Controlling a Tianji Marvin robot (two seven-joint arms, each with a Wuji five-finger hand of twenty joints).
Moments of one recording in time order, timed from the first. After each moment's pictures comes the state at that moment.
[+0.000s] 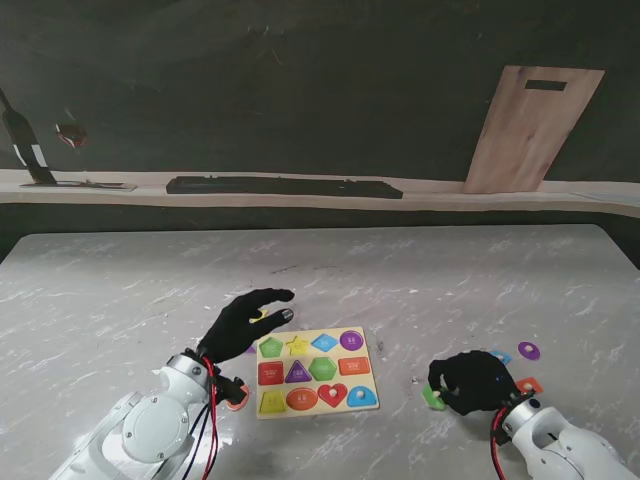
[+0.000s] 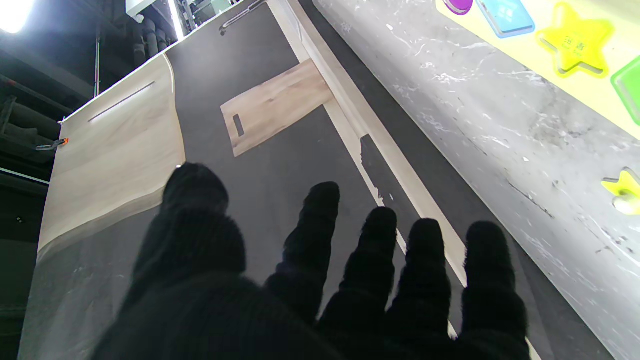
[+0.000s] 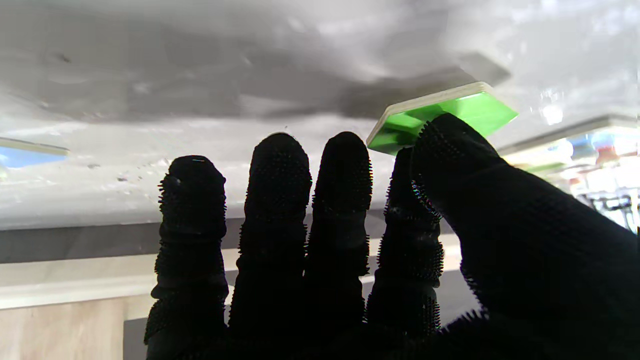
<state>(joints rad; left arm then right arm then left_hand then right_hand) 1.64 -1.16 -1.16 -1.68 0.22 -0.16 0.08 -1.72 -1.03 1.43 -1.37 -1.12 -0.43 -0.30 0.82 -0.16 0.02 -0.01 0.60 0.21 0.27 0.38 0.47 0.31 0.23 0.41 0.29 0.27 0.29 0.53 0.04 0.35 0.74 0.46 0.52 -0.75 1.09 -0.26 0.70 -0.30 1.05 0.39 1.02 -0.09 0.98 0.41 1.04 0.00 1.01 0.82 0.60 0.22 1.22 0.72</state>
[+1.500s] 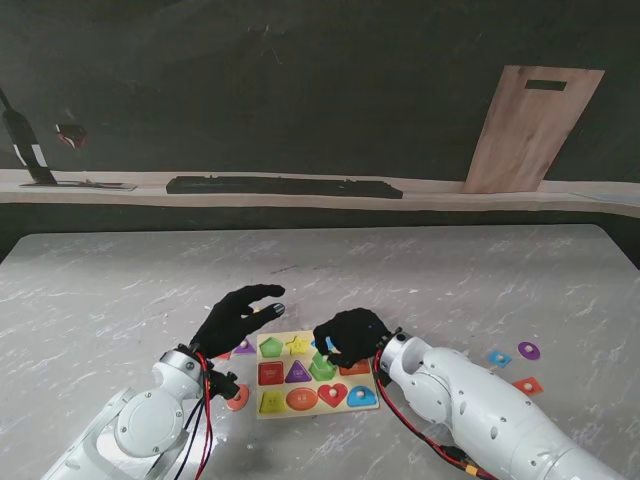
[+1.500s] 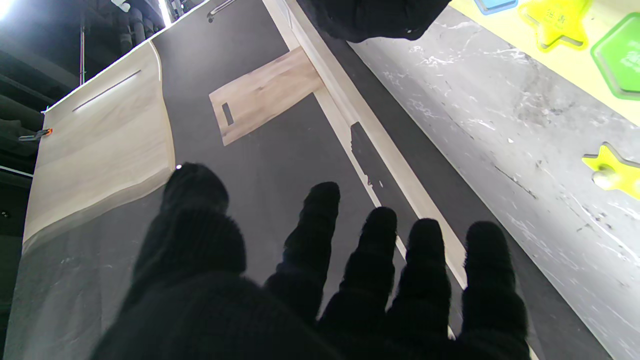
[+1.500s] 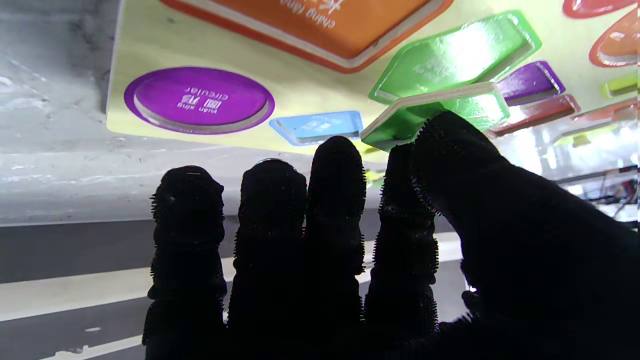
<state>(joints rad) 1.63 -1.16 -1.19 -1.67 0.21 -0.14 0.08 -1.11 -1.11 0.65 -1.10 -0.85 -0.28 -0.27 0.82 -0.16 0.02 -0.01 0.60 0.21 0.27 0.38 0.47 0.31 0.23 0.41 0.29 0.27 0.29 0.53 0.04 0.35 0.74 0.46 0.52 -0.76 1.10 -0.26 0.72 -0.25 1.05 0.40 1.03 -0.04 1.06 0.47 1.07 0.02 1.18 0.90 0.62 0.24 1.33 0.78</state>
